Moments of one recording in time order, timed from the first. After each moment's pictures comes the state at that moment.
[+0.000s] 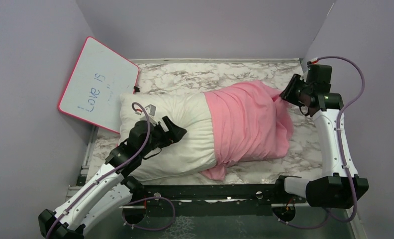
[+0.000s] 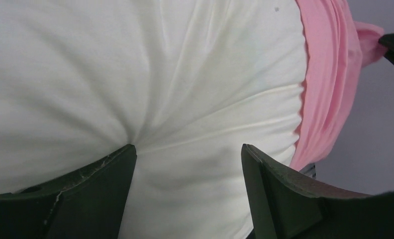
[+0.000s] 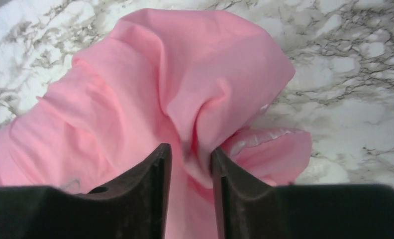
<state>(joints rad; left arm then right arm) -0.63 0.67 0.57 -0.35 -0.05 -0.91 -0.07 1.22 1.34 -0.83 -0.03 0.36</state>
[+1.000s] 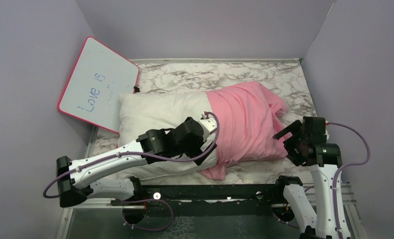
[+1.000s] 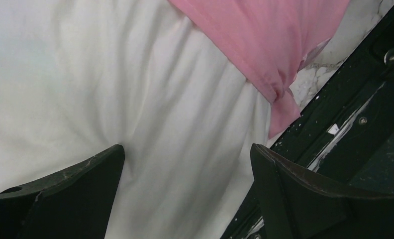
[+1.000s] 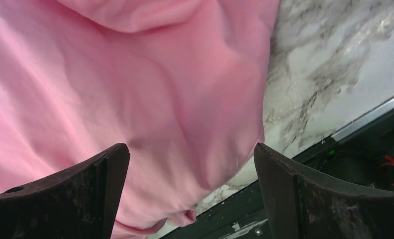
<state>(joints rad) -1.15 1.12 1.10 -0.73 -0.20 -0.19 -0.09 0.71 0.88 -1.15 0.05 0.87</state>
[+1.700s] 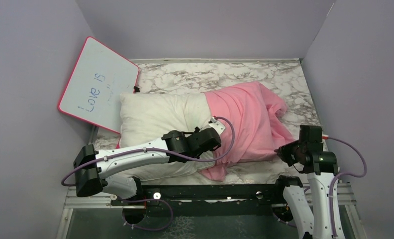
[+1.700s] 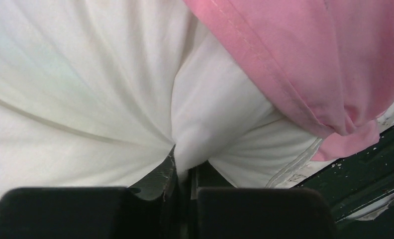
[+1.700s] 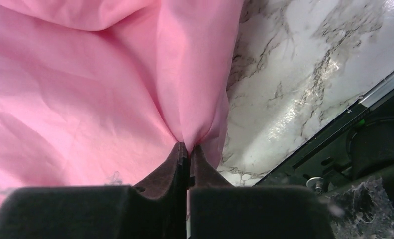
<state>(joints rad) -1.22 1.34 1.11 -0.80 -0.48 -0.25 -0.09 0.58 0.75 -1.20 0.00 1.11</state>
